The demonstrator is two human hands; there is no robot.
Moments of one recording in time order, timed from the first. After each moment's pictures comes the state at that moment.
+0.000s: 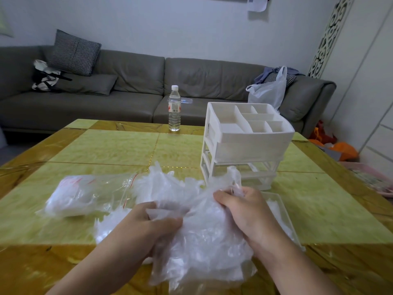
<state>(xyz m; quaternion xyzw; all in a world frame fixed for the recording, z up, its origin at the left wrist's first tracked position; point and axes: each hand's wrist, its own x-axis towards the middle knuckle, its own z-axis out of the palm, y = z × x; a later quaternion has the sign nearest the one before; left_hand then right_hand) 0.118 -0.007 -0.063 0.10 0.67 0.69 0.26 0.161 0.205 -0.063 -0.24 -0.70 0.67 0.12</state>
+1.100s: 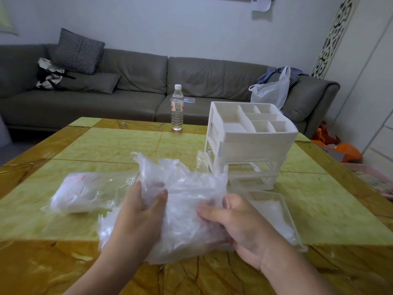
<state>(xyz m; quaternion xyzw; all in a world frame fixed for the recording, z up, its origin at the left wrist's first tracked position) 0.112 0.002 -0.070 0.02 0.74 0.67 0.03 0.173 0.185 -0.054 -0.17 -0.65 0.74 -0.02</state>
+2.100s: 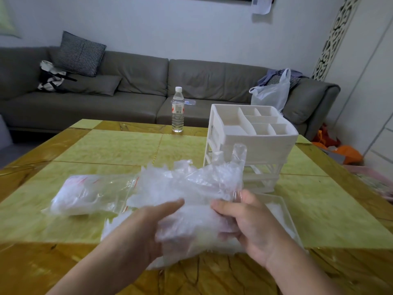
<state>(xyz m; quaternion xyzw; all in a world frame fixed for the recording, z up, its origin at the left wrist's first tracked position) 0.126 -0.003 -0.045 0.02 0.58 0.74 0.34 0.176 0.191 -0.042 -0.21 -0.62 0.75 0.04</state>
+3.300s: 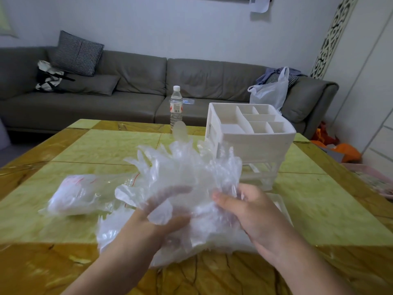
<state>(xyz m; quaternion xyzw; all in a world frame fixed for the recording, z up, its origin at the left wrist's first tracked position) 0.138 0.006 -0.046 0.13 0.61 0.74 0.24 0.174 0.213 -0.054 -0.16 -0.72 0.67 0.08</state>
